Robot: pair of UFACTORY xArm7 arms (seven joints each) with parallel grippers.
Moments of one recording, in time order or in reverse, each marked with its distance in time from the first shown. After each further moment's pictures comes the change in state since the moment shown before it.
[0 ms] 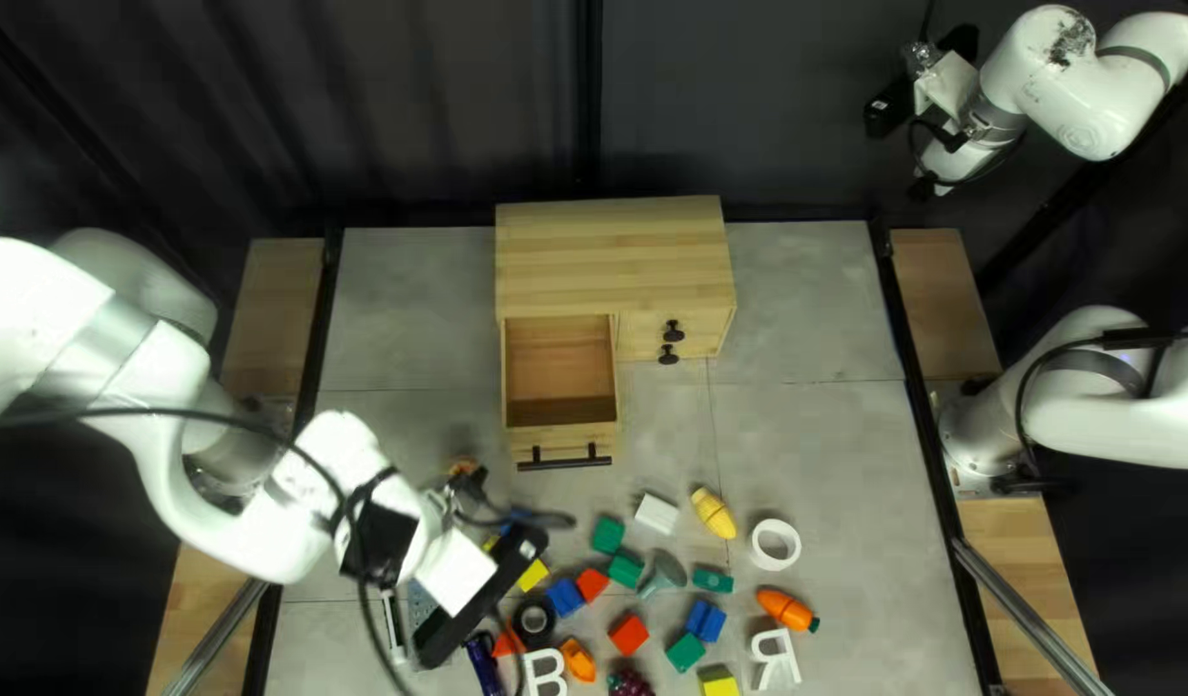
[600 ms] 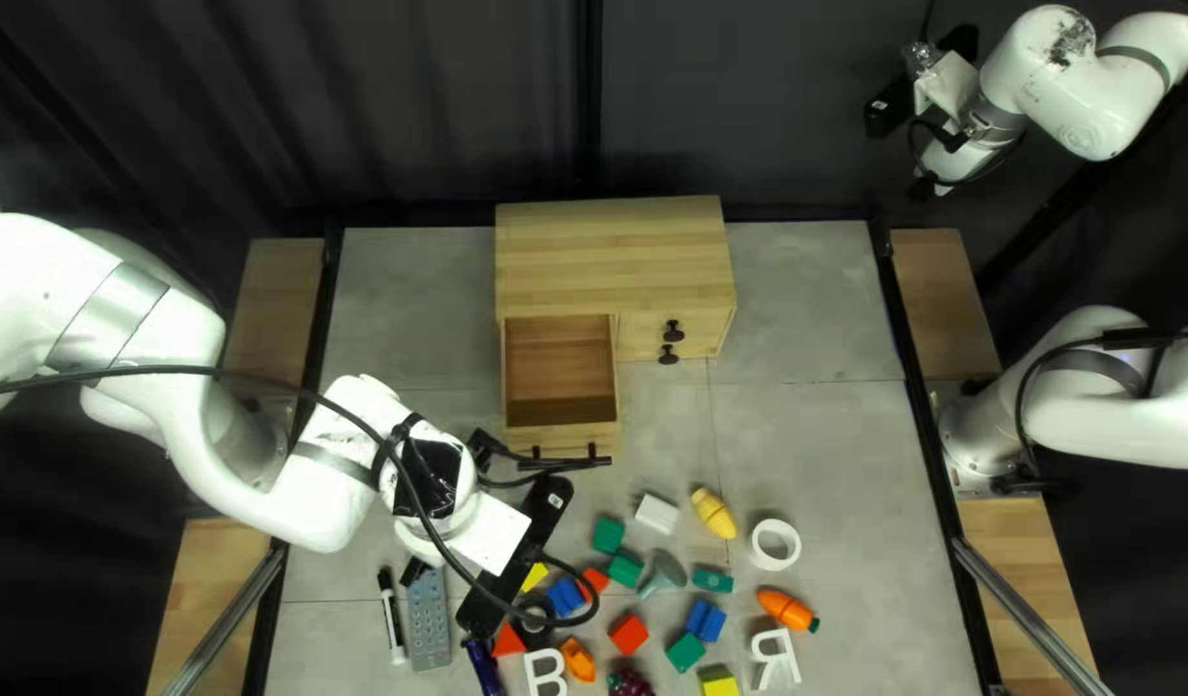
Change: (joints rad) left arm 0.047 -0.049 0.097 0.102 -0.308 0.083 -0.105; right arm 0.000 0.000 0.000 0.000 0.000 0.000 0.000
